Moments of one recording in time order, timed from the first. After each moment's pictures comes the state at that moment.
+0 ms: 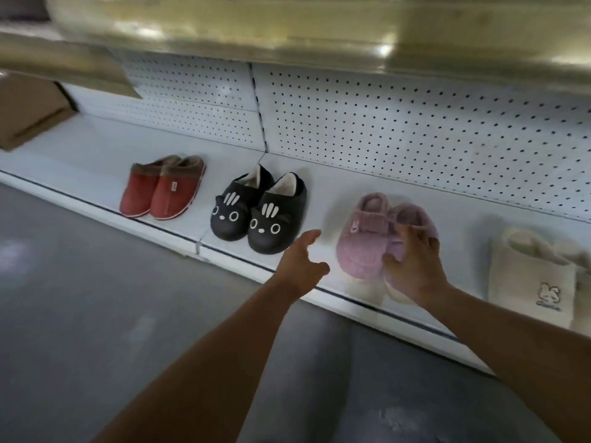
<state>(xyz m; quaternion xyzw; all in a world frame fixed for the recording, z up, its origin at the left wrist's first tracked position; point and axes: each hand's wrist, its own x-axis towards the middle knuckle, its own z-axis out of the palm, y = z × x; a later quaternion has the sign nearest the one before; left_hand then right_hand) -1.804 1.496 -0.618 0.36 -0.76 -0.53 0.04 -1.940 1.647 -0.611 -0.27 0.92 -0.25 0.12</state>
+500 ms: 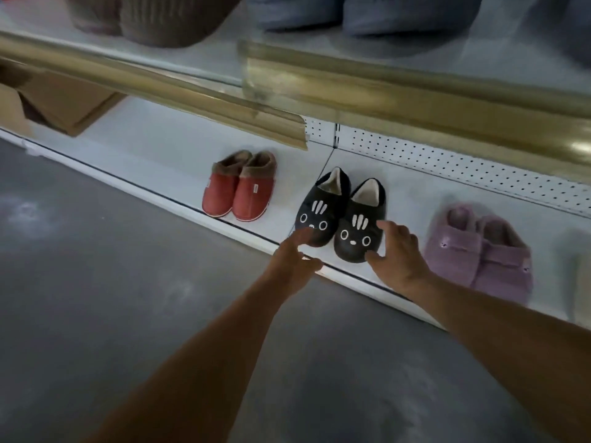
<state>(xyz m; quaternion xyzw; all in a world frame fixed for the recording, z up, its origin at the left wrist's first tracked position) -1.675 1.330 -0.528 0.43 -0.72 -0.54 0.03 -1.819 1.461 -0.532 -0.29 0.90 -0.22 0.24</state>
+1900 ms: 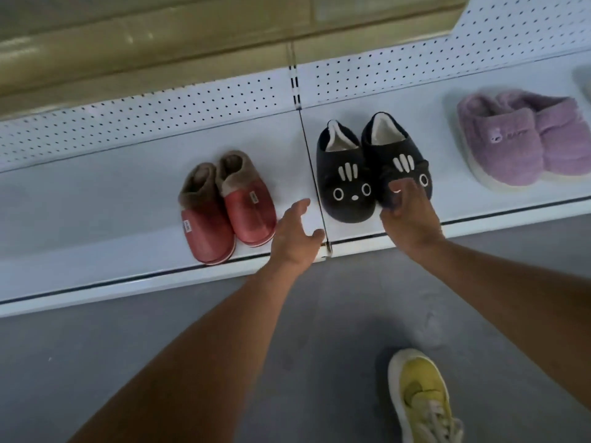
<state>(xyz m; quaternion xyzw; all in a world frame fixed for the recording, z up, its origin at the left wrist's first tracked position) -1.677 1.135 -0.658 0.21 -0.86 -0.47 -0.06 -1.740 1.319 -0.634 0.02 0.93 -0.36 0.08</state>
